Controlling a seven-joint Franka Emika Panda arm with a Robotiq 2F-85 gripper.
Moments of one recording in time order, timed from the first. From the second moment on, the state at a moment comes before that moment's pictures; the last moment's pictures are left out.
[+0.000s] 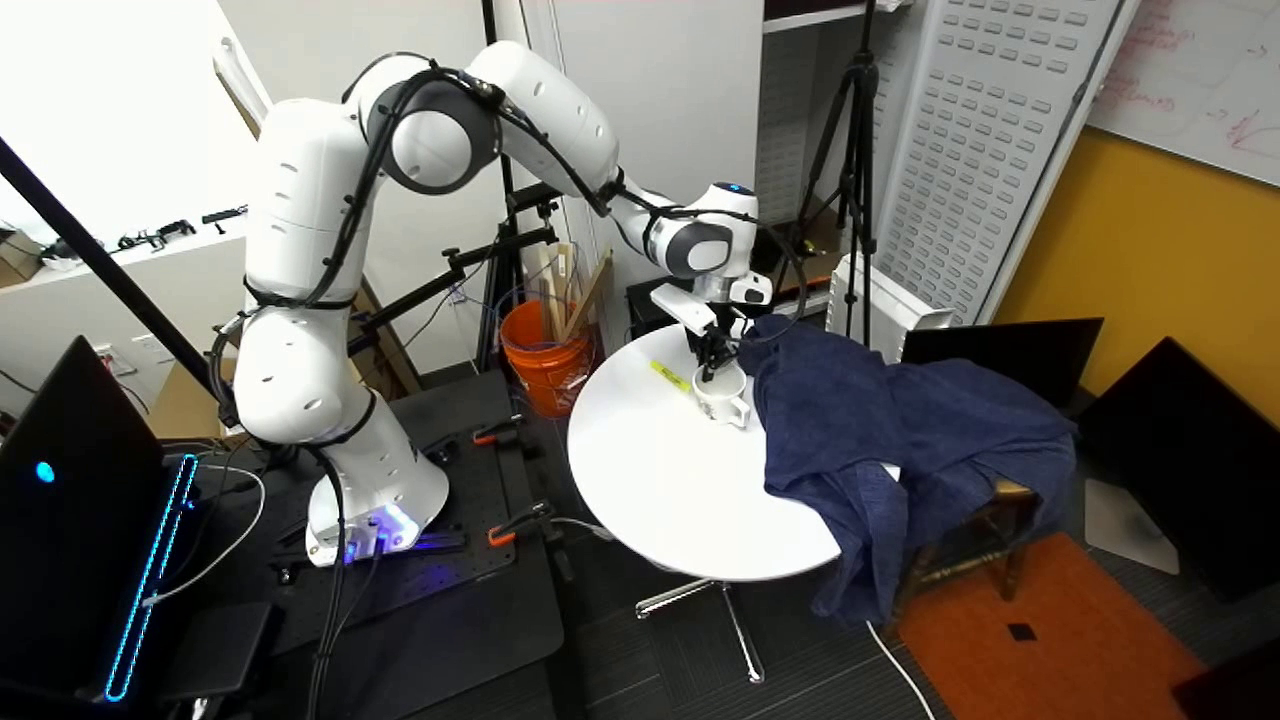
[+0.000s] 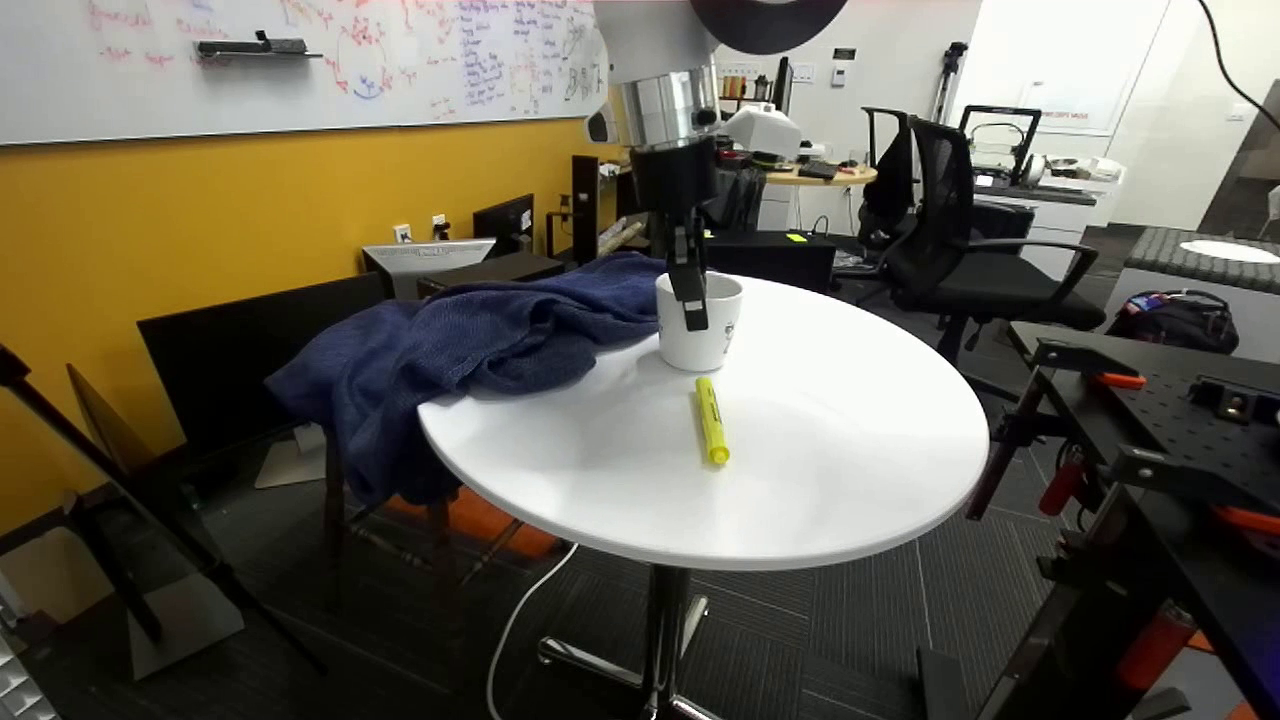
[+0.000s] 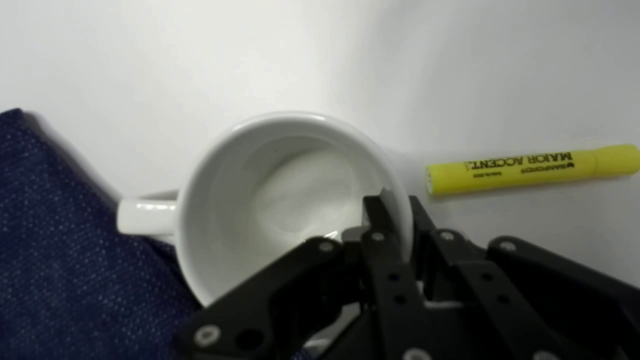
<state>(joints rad) 0.08 0.56 -0.01 -1.92 -0.12 2.27 -0.07</state>
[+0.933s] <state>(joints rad) 0.08 0.61 -0.01 -1.89 -0.12 2.25 -0.07</state>
